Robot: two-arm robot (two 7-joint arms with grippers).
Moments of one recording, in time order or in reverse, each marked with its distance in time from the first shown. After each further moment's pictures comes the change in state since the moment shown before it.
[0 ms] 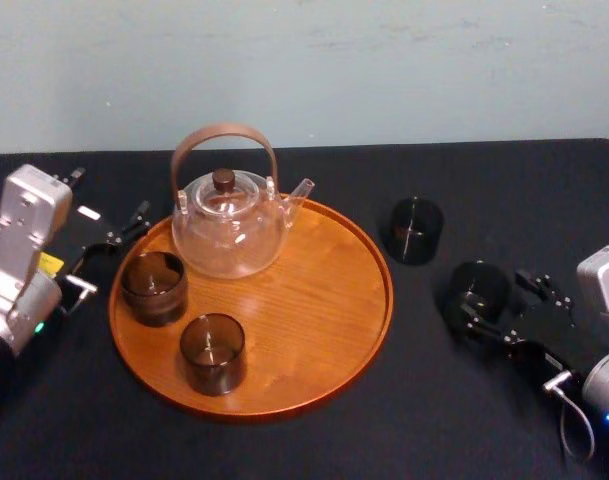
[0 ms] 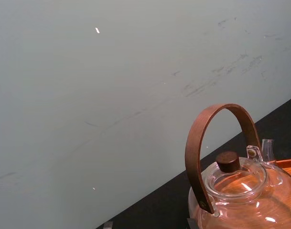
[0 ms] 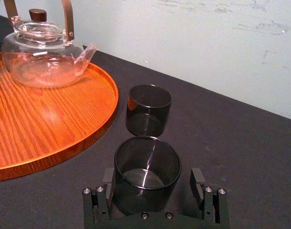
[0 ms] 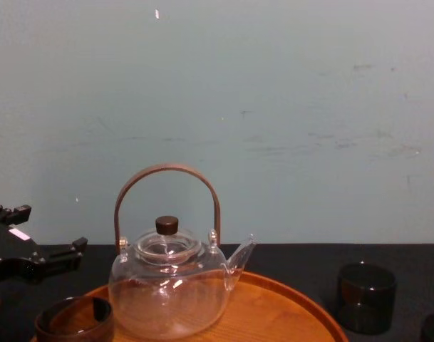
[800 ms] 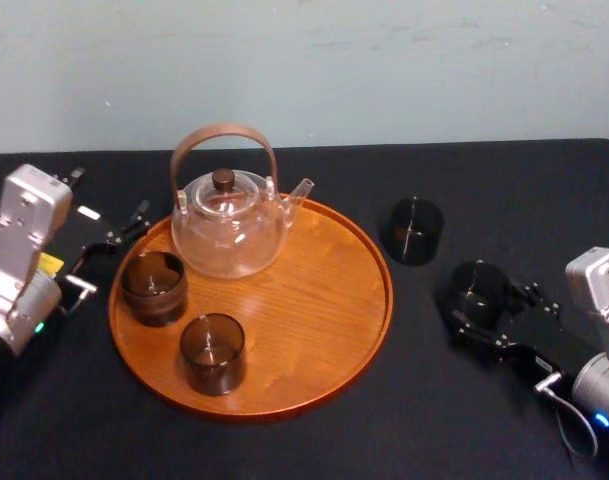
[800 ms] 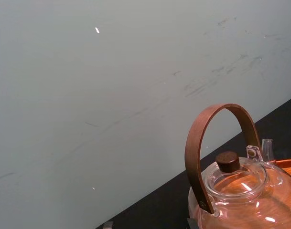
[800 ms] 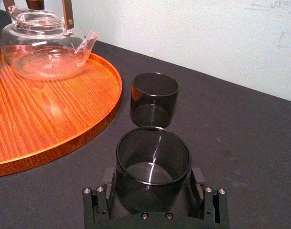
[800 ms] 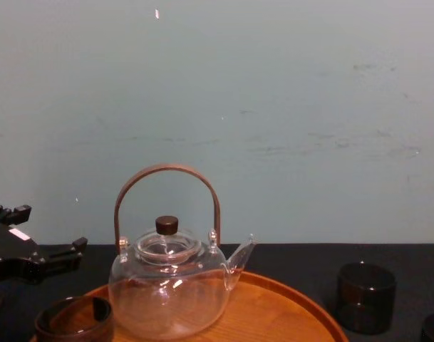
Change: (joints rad) left arm 0.000 0.000 0.000 0.000 0.000 0.000 0.000; right arm 0.043 -0.044 0.006 0.073 -0.010 0.019 0.060
